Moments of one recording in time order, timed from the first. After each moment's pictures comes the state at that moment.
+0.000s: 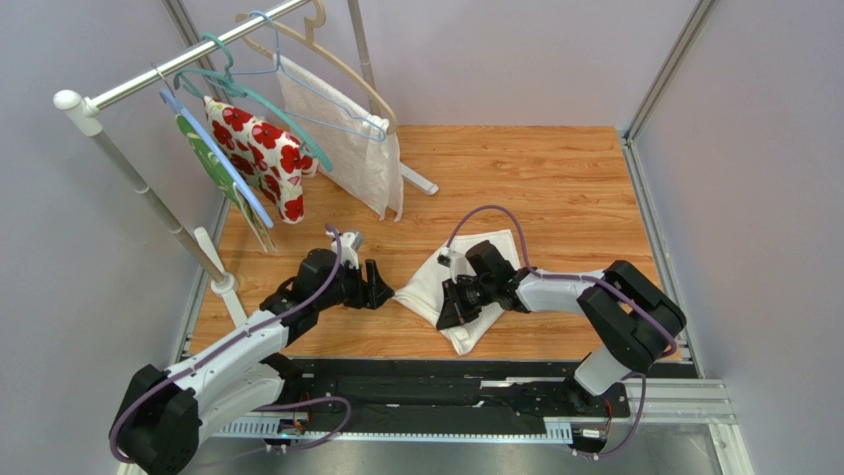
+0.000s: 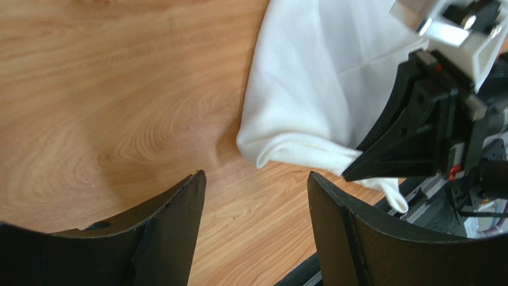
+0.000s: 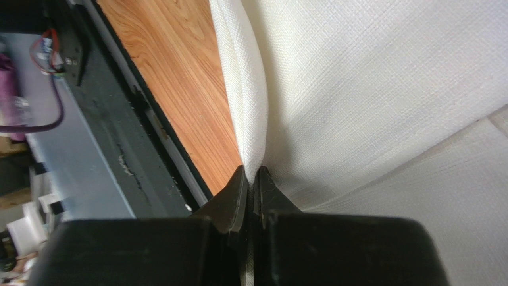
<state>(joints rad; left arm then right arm) -0.55 0.91 0.40 -0.07 0.20 -0.48 0.75 1.57 0.64 0.04 -0.59 0.37</state>
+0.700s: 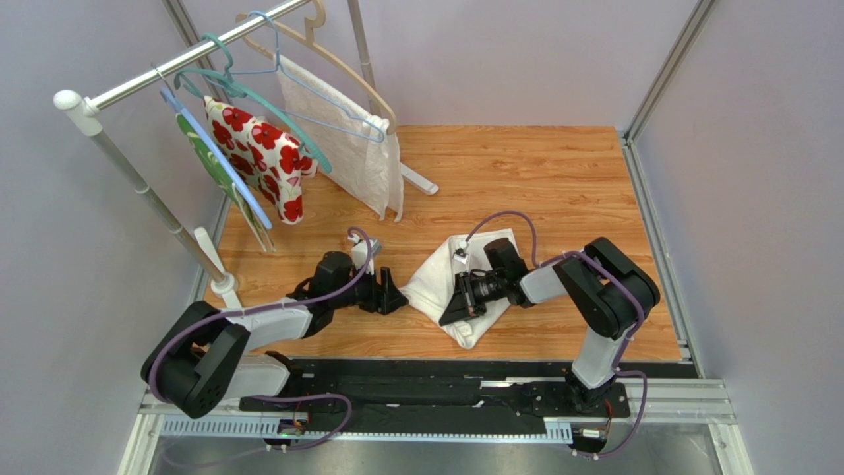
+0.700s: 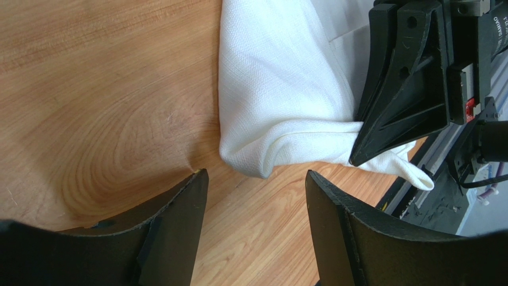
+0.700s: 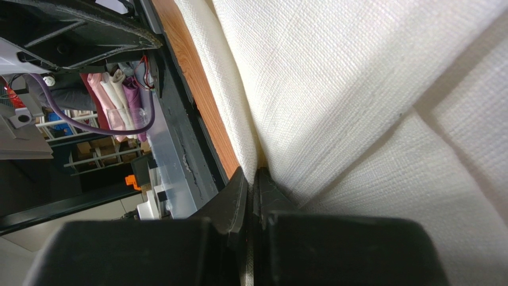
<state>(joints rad) -0.55 1.25 0.30 0.38 0.39 -0.46 0.55 1.78 0.57 0.36 -0.95 0.59</state>
